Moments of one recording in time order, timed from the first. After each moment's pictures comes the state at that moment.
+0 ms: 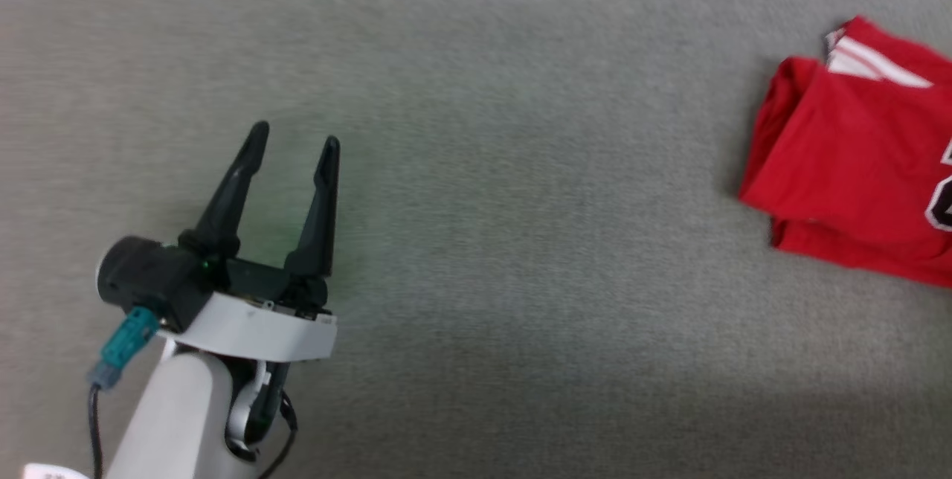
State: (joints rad) left arm -0.33 0.24 -0.15 0.02 -0.31 -0.13 -0.26; right arm -0.64 -0.62 0.05 0.53 0.56 0.13 0.60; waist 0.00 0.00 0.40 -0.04
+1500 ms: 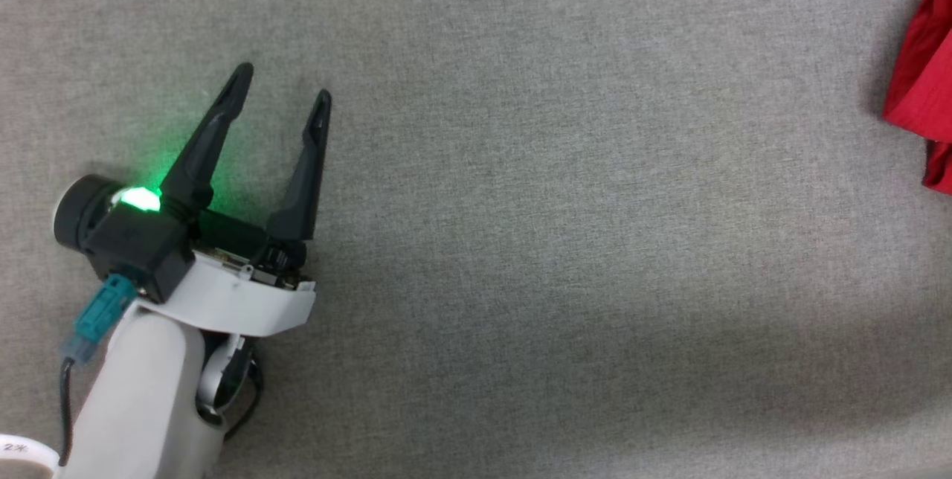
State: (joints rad) left arm -0.43 0.34 -0.21 0.00 -0.28 -0.13 -0.27; right arm -0.71 -0.73 0.01 0.51 0.44 0.13 0.69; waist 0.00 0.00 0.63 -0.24
